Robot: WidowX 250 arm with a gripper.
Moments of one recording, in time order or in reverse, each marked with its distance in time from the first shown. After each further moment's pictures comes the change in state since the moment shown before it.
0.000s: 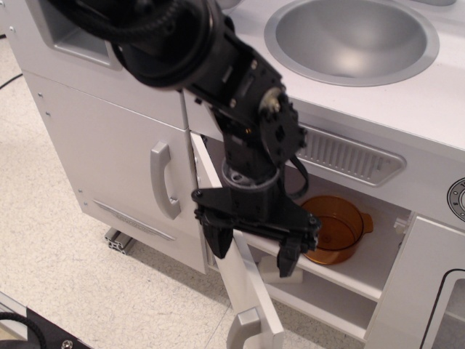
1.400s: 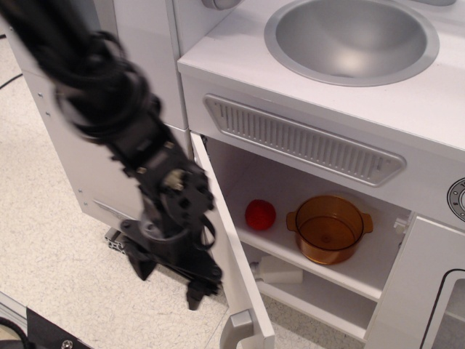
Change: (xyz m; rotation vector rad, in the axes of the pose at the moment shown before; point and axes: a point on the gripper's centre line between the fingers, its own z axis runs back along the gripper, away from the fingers) arm -0.024 0.077 -0.057 0.144 -0.003 -0.146
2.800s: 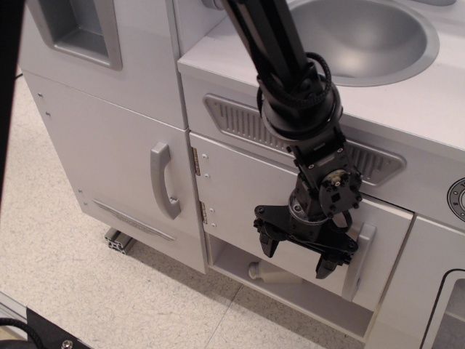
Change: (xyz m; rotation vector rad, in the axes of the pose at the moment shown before) arm 0.097 -0.088 -0.024 -0.028 -0.101 0.093
